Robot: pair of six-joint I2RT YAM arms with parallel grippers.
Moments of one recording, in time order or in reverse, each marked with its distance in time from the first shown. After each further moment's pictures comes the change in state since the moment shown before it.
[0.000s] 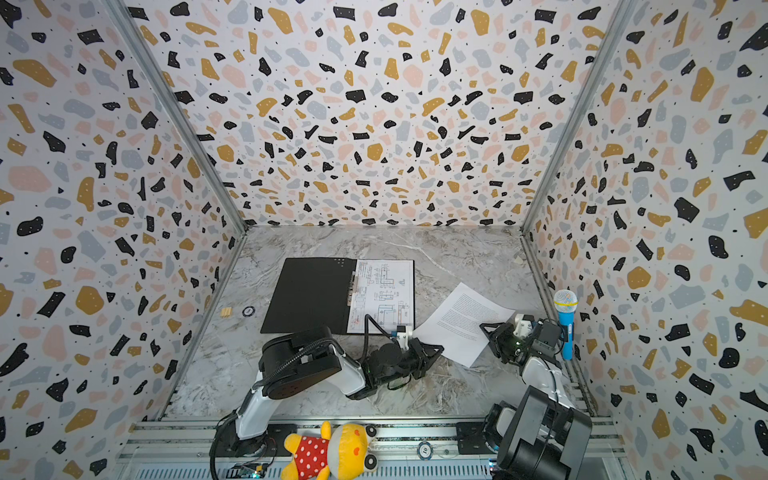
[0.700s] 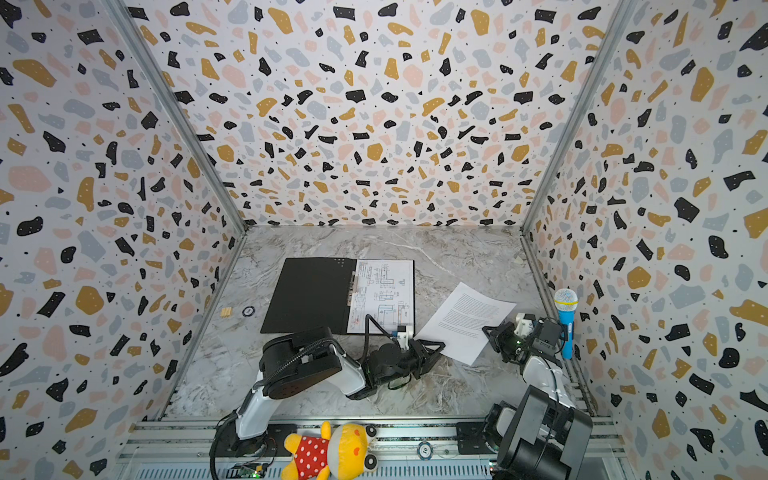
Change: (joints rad) left arm 0.000 0.004 0.000 0.026 0.007 -0.004; right arm 0.001 0.002 0.022 -0.008 0.015 -0.003
